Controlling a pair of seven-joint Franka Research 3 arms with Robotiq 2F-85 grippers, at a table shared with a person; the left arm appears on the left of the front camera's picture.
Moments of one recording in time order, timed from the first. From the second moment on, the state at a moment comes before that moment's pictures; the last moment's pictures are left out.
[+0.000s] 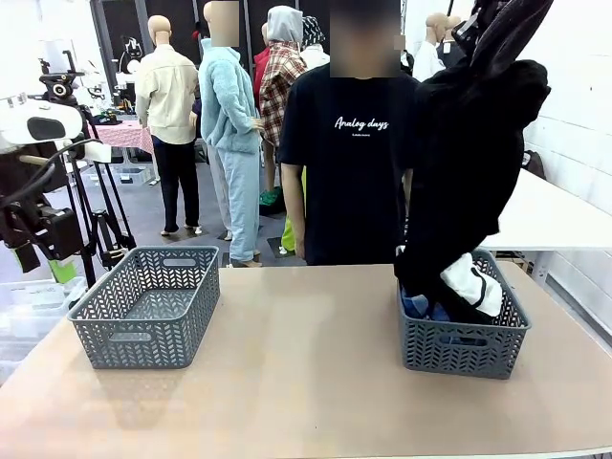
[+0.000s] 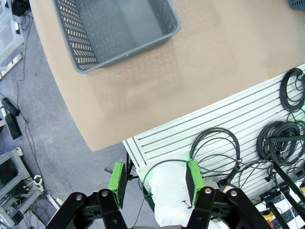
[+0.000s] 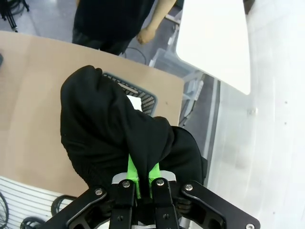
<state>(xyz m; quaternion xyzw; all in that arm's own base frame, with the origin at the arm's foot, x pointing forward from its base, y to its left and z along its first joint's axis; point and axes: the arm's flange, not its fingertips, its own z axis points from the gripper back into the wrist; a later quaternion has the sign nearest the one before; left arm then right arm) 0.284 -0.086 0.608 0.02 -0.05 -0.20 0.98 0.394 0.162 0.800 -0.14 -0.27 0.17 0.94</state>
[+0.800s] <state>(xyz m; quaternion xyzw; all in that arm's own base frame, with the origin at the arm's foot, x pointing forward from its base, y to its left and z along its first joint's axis) 0.284 -0.086 0.608 0.02 -0.05 -0.20 0.98 0.451 0.115 0.712 -0.09 -0.21 0.12 0.97</state>
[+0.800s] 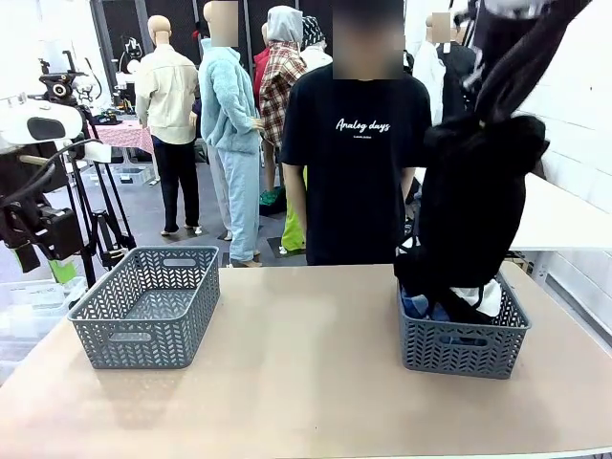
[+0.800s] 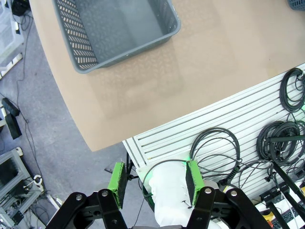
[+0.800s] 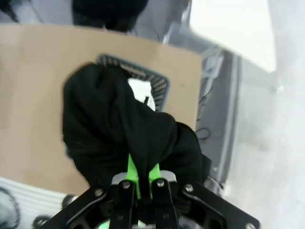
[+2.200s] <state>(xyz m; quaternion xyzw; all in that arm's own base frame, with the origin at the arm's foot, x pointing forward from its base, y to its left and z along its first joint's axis) 0.284 -0.086 0.608 0.02 -0.05 -0.20 0.98 0.532 0.087 0.530 0.15 -0.08 0.20 0.97</state>
